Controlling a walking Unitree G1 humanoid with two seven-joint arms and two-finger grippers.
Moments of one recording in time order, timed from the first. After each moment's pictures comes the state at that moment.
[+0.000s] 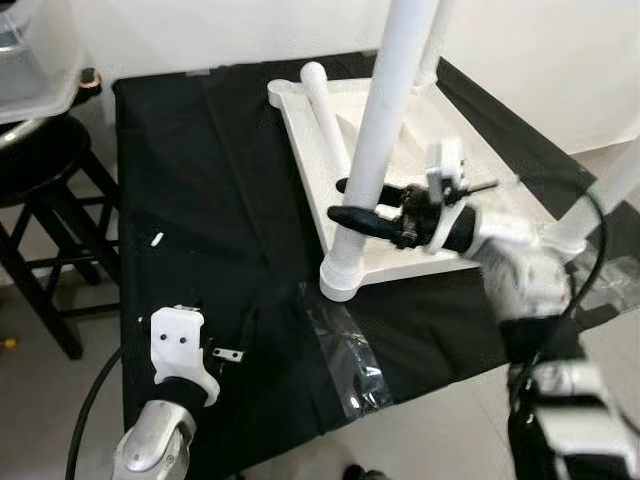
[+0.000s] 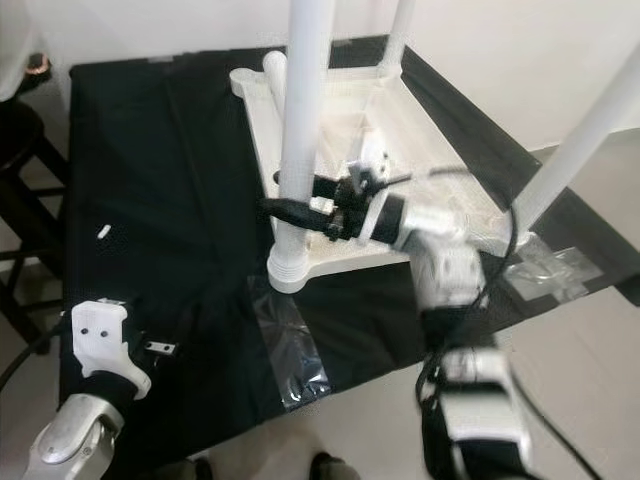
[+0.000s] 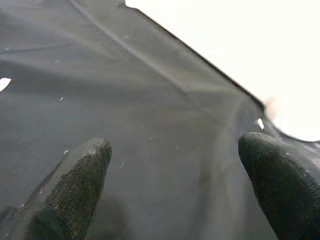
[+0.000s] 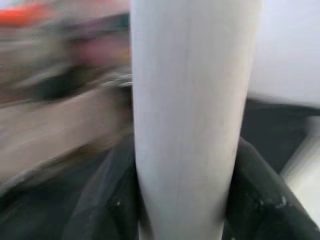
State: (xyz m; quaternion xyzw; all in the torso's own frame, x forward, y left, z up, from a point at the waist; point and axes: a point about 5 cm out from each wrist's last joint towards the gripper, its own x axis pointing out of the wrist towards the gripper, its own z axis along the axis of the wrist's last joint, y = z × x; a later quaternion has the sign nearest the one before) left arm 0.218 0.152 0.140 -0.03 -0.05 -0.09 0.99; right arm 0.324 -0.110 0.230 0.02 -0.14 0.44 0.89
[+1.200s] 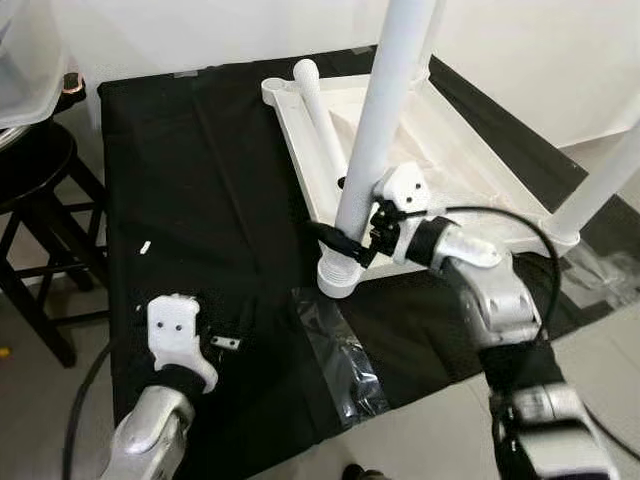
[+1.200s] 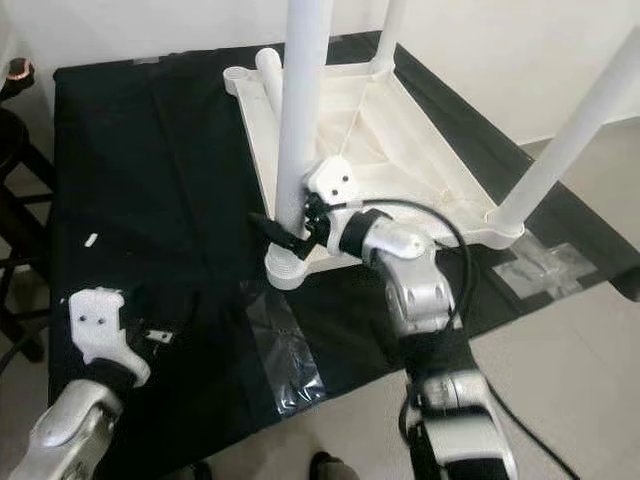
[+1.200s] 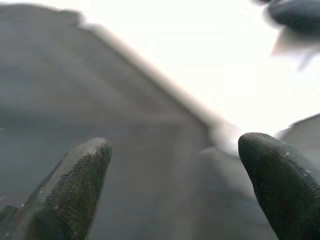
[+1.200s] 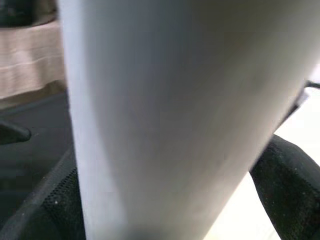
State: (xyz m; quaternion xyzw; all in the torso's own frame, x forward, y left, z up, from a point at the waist) left arm 0.213 0.146 0.152 -0.08 -0.10 -0.19 0.97; right arm 0.355 -0.122 0.245 -0.15 -0.08 0.48 0.86
